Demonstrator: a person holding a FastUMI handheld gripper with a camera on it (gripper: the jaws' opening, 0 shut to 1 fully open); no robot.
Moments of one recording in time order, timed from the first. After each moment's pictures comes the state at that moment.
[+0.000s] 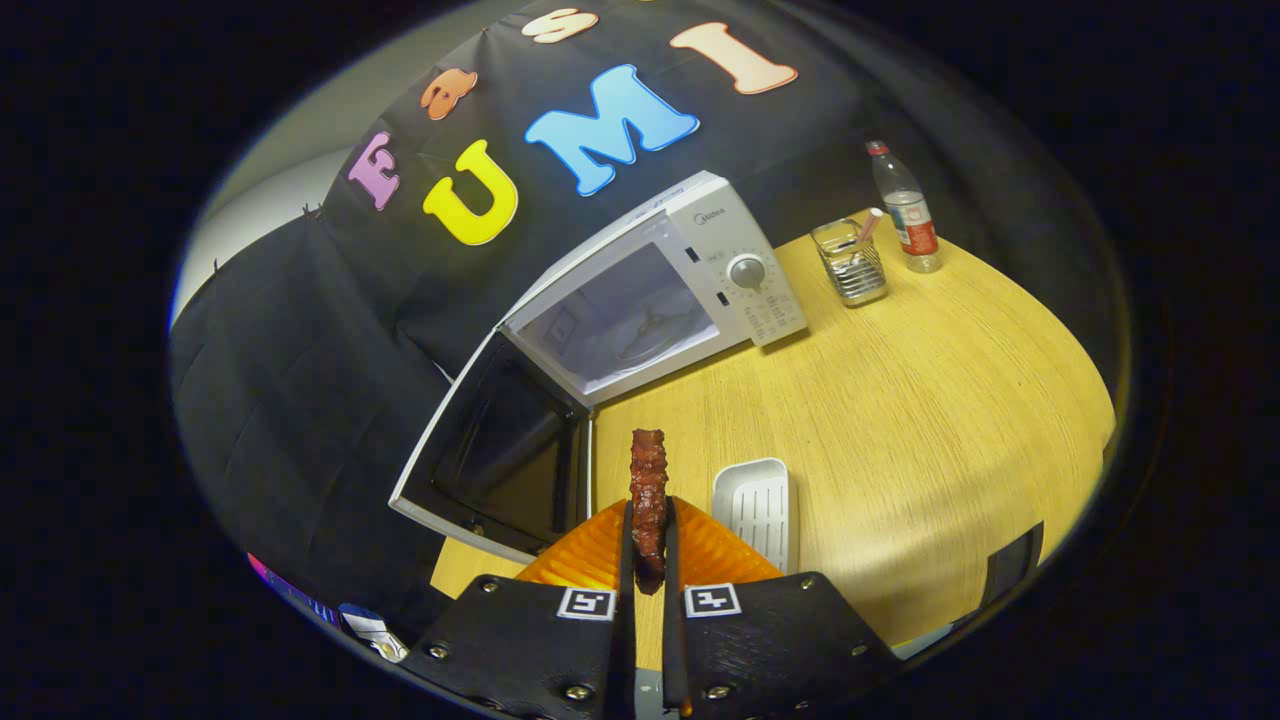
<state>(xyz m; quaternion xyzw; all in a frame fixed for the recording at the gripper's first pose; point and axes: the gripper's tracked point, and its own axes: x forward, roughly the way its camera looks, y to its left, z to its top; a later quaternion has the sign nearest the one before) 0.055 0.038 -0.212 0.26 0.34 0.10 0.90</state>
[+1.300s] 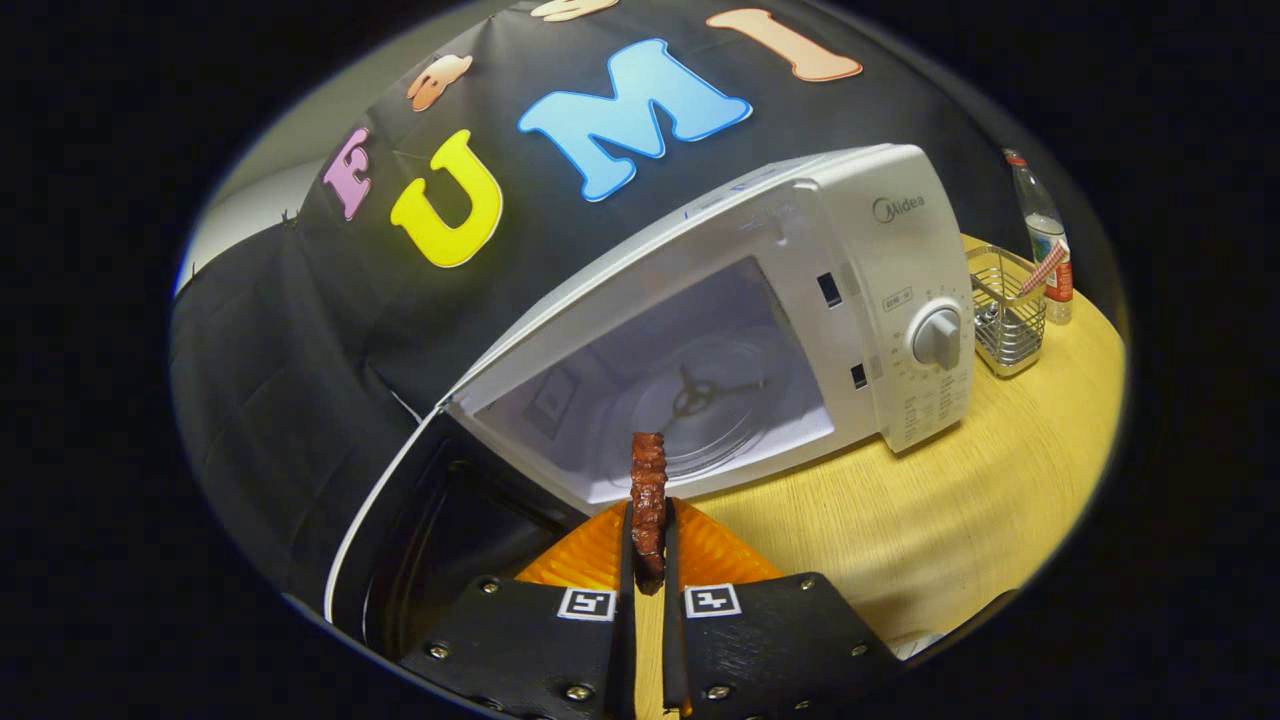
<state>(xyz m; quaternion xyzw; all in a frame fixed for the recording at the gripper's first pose) 0.284 0.109 -0.268 0.26 0.29 0.07 0.92</state>
